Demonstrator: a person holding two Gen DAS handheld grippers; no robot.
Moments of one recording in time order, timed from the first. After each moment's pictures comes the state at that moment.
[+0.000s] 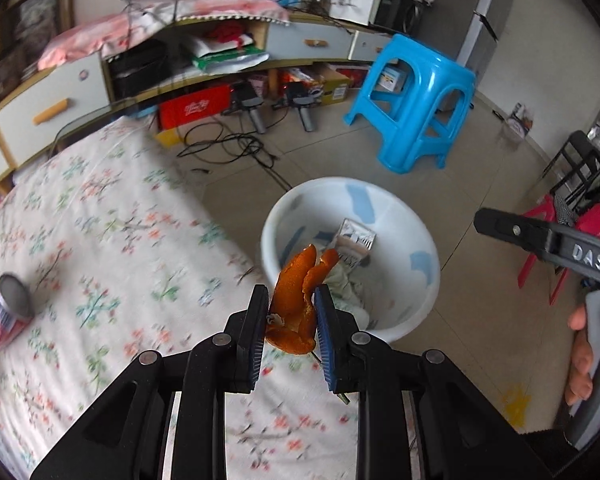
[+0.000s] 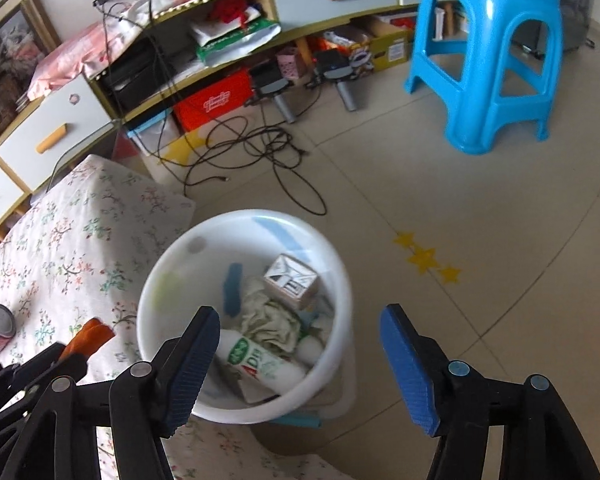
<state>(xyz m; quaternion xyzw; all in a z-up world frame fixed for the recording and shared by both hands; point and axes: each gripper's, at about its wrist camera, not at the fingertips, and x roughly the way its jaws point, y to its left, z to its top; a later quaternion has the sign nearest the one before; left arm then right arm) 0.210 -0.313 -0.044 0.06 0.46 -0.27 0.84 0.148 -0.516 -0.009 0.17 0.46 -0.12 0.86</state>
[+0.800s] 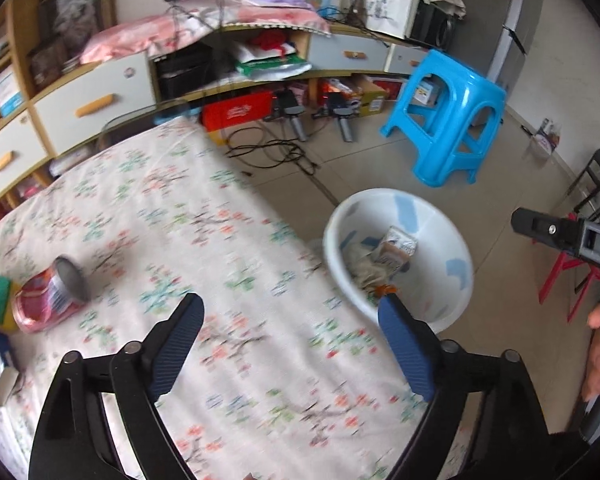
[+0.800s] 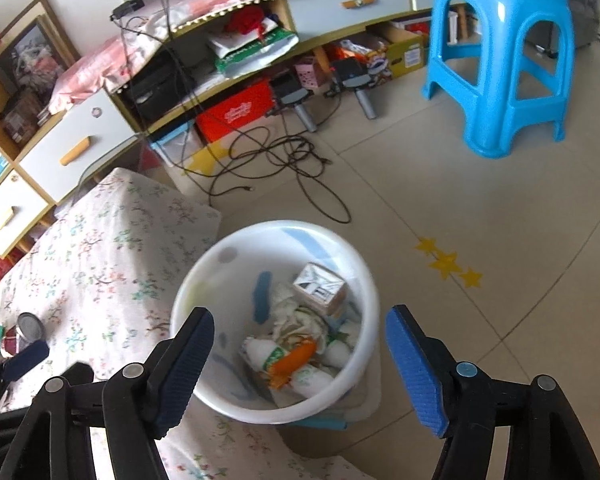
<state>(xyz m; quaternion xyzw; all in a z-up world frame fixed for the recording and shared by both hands) 0.207 -0.256 -0.031 0.05 0.46 -0.20 0.86 0.149 -0.504 0.004 0.19 0.44 -0.09 0.87</state>
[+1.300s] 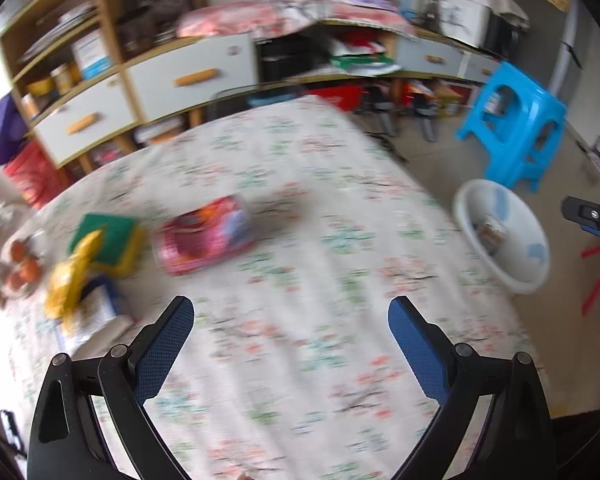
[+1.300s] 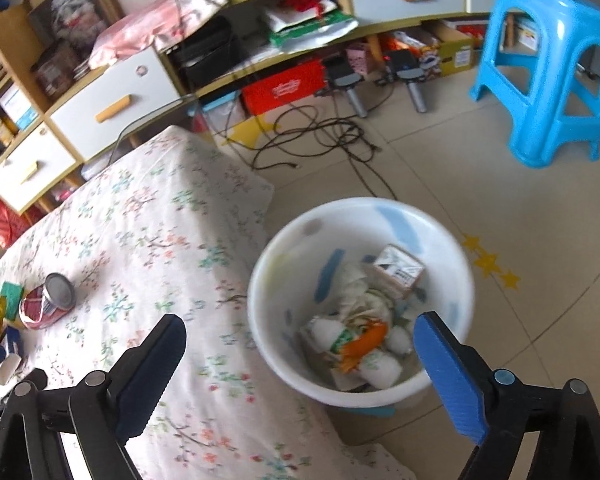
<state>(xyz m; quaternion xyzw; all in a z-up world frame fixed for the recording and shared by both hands) 0.198 -0.119 -0.029 0.06 0.47 -0.08 0.88 0.174 -0.425 0.003 0.14 0.46 -0.04 0.87</state>
